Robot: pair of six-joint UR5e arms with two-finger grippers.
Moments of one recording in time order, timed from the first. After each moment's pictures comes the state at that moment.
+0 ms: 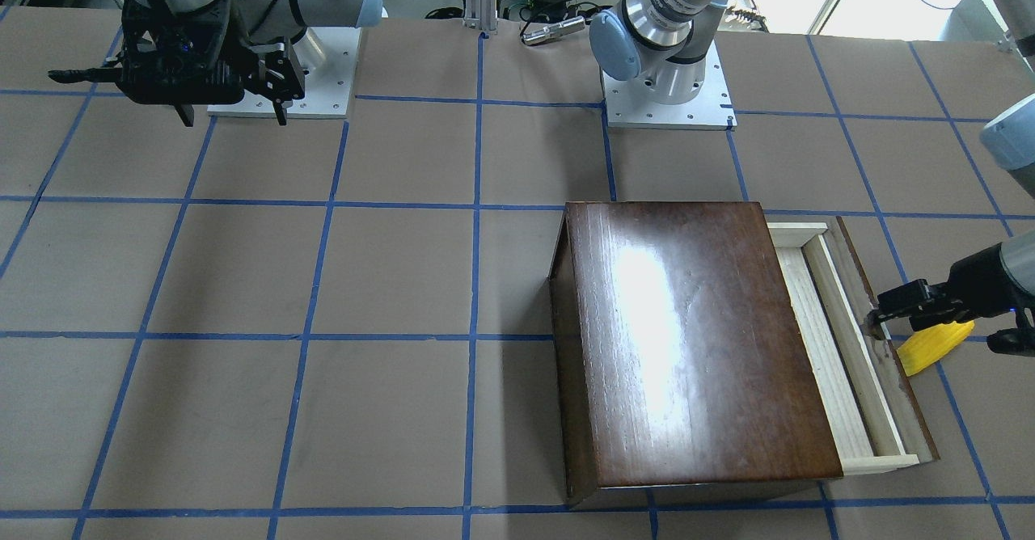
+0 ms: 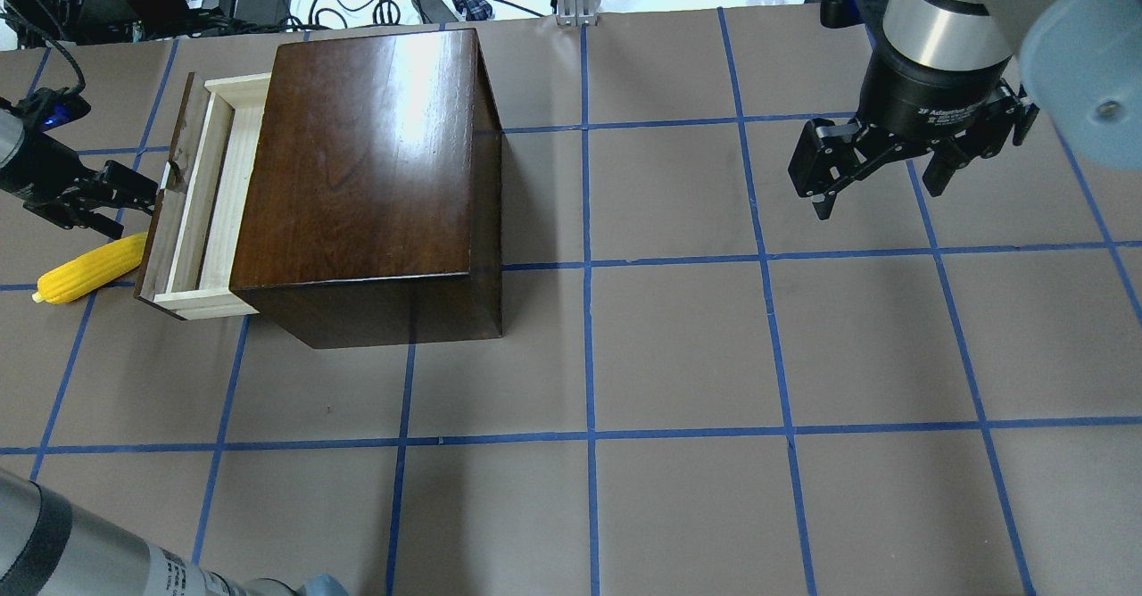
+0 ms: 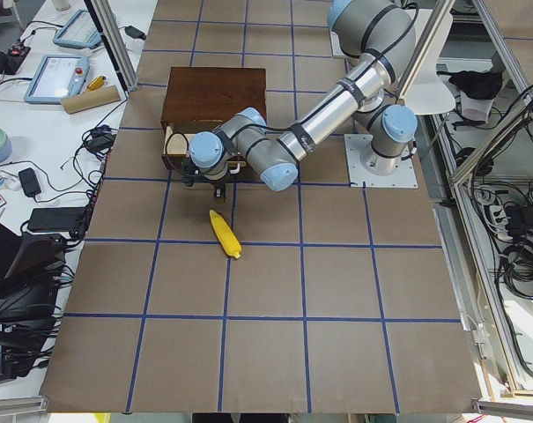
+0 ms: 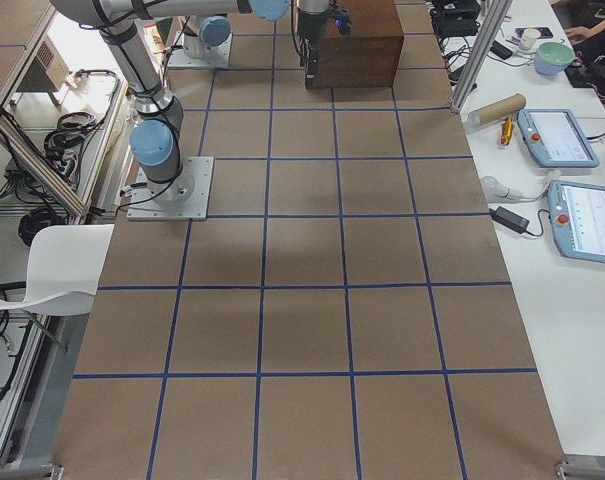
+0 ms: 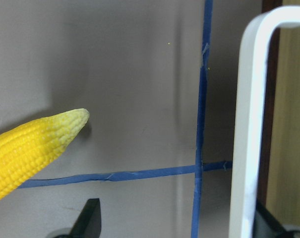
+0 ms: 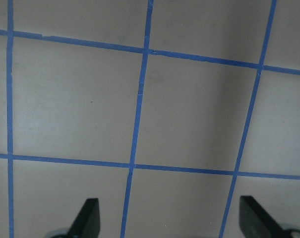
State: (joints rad) left arm -0.93 -1.99 -1.57 -1.34 1.36 0.62; right arm 1.61 -1.64 1.59 -1.46 -1.68 -0.08
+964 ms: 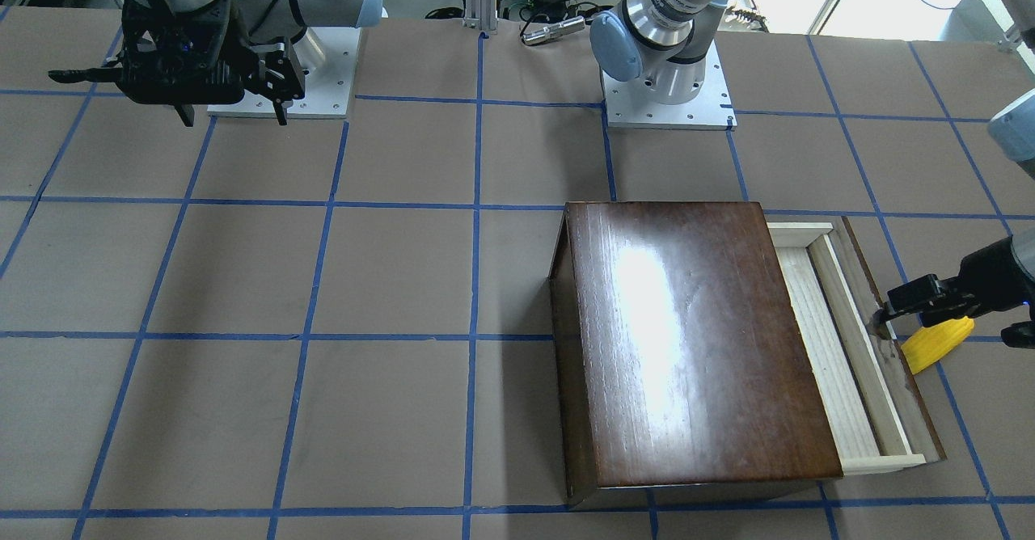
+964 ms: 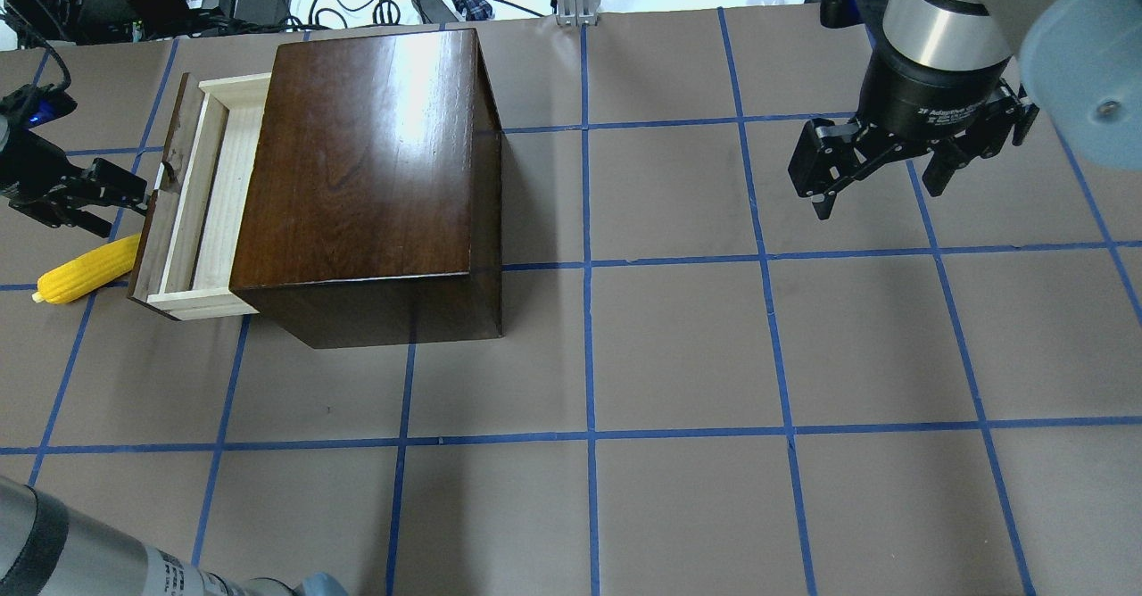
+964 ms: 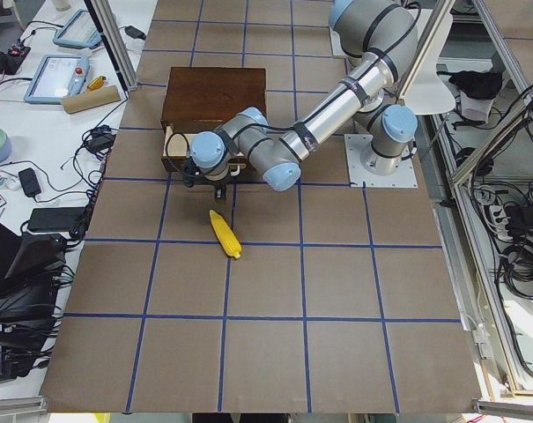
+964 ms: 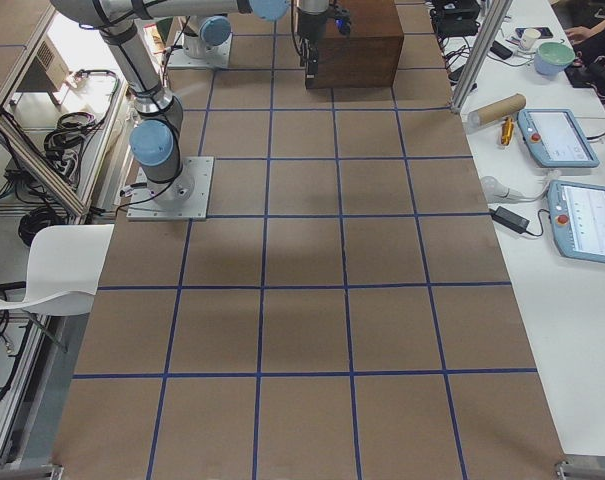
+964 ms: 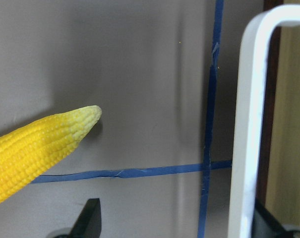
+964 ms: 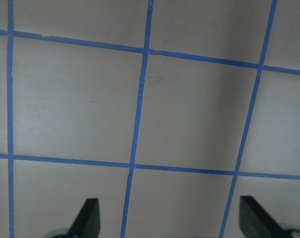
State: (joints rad) left arm -0.92 -1.97 -1.57 -1.34 1.36 0.62; right arm 1.61 -1.64 1.59 -1.46 -1.68 -0.08
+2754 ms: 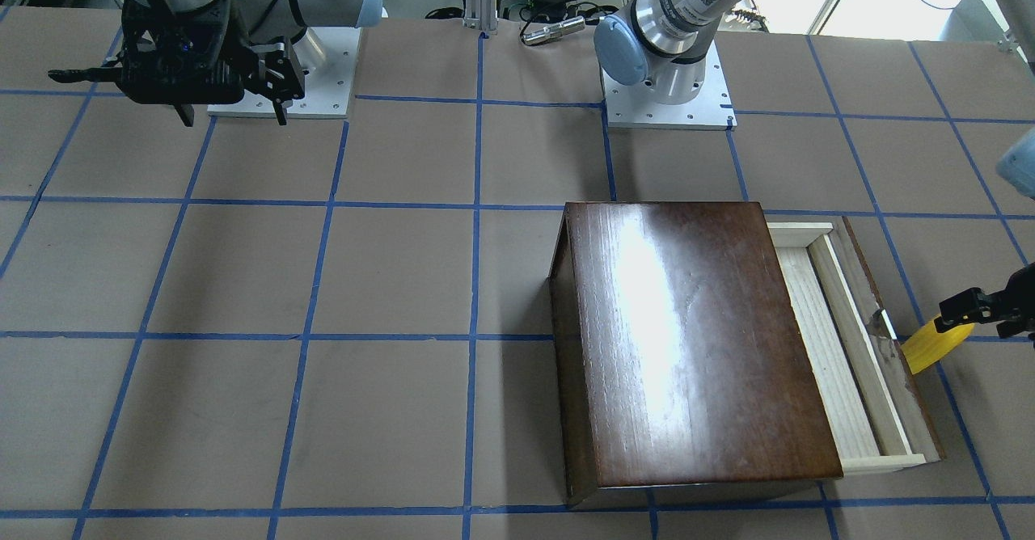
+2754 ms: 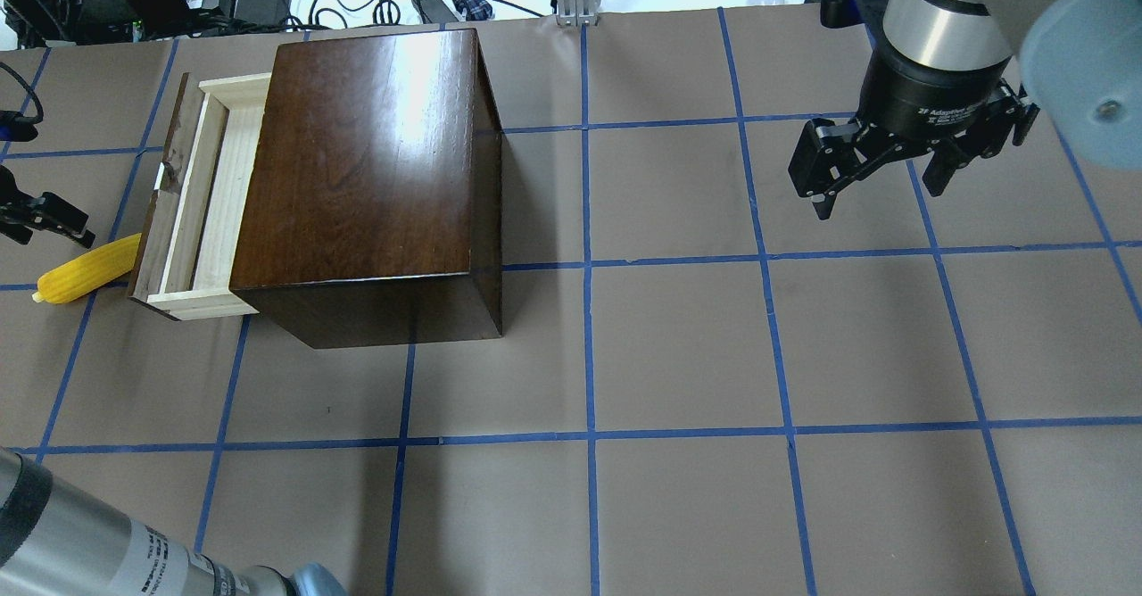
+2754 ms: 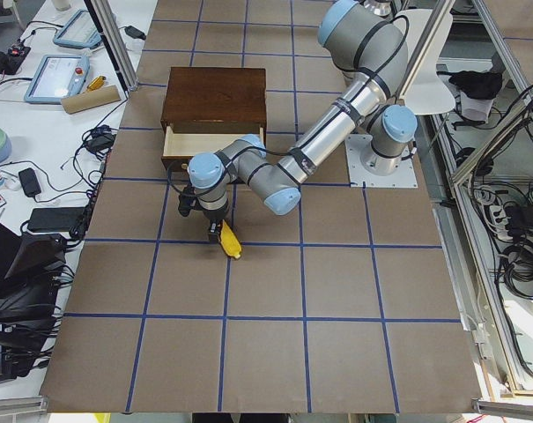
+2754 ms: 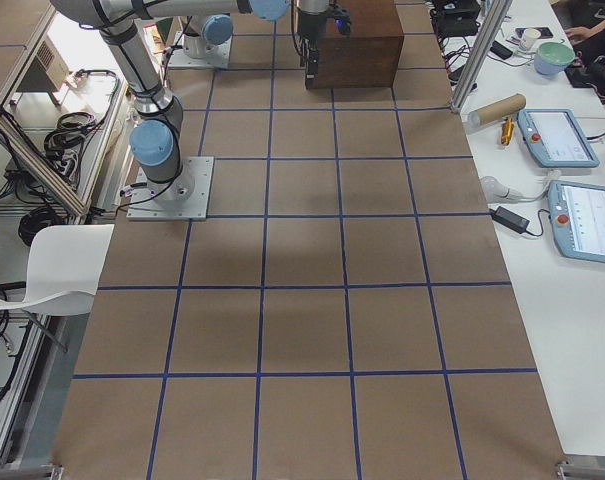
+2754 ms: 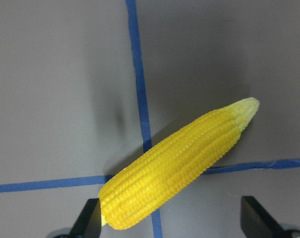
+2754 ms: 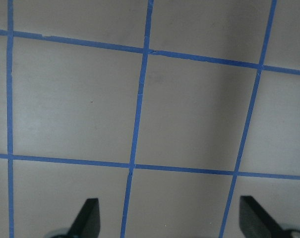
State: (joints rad) left arm -0.86 -2.09 -1.54 -1.09 1.60 0.81; right arm 1.61 -1.64 1.59 -1.46 -1.68 -0.08
